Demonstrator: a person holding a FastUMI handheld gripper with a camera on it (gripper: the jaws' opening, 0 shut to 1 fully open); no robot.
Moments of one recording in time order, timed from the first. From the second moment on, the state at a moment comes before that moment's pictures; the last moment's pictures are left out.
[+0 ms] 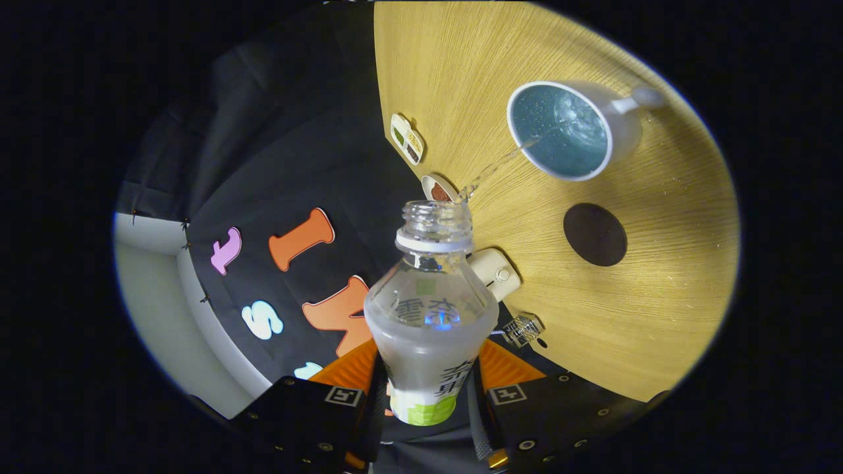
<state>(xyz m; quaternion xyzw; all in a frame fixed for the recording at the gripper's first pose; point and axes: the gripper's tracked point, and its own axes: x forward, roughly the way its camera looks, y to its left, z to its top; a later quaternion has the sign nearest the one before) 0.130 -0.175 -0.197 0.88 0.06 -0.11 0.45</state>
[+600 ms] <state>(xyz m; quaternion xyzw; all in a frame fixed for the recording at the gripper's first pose) 0.124 -0.182 -0.193 0.89 0.05 -0.11 0.43</state>
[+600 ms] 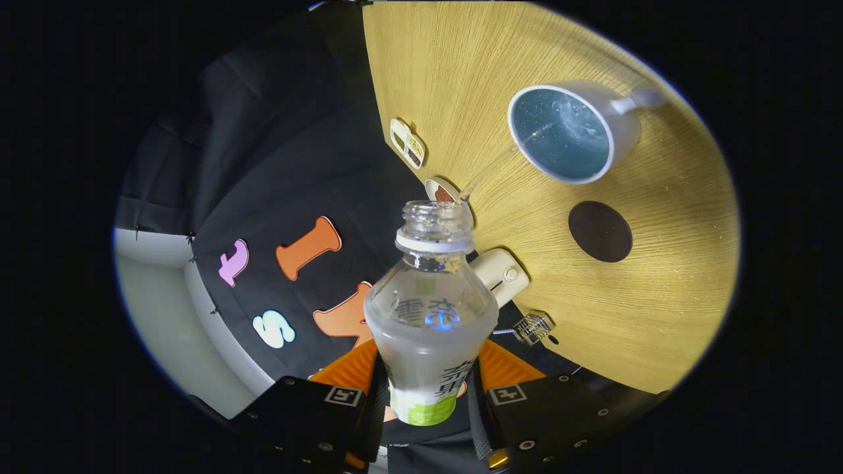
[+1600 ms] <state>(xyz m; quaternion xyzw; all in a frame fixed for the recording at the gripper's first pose) 0.125 -0.165 -0.225 0.75 0.12 -0.15 0.64</state>
